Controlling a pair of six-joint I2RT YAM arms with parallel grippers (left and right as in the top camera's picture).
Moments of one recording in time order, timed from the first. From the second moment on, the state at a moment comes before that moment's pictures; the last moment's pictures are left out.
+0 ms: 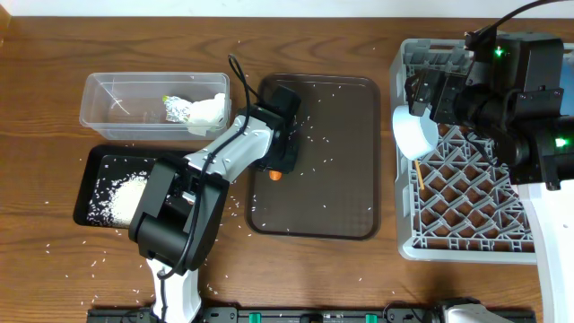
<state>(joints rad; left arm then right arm) -0.46 2.00 1.33 -0.77 0.05 -0.26 0.13 1.36 1.62 -1.03 -0.10 0.30</state>
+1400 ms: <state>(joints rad) -0.42 1.92 1.27 -0.66 -0.01 -0.32 0.13 1.36 1.62 -1.03 -0.10 0.30</state>
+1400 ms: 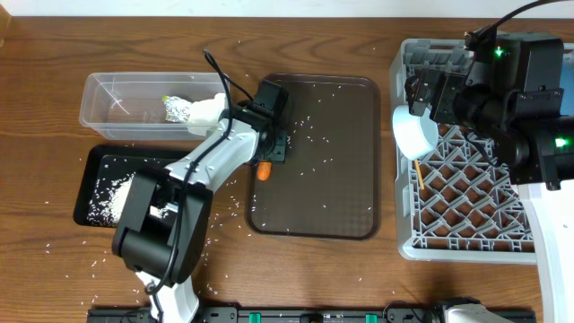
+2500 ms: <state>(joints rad) -0.44 1.86 1.27 -0.85 0.00 -0.32 0.13 1.36 1.62 -1.03 -0.10 0.30</state>
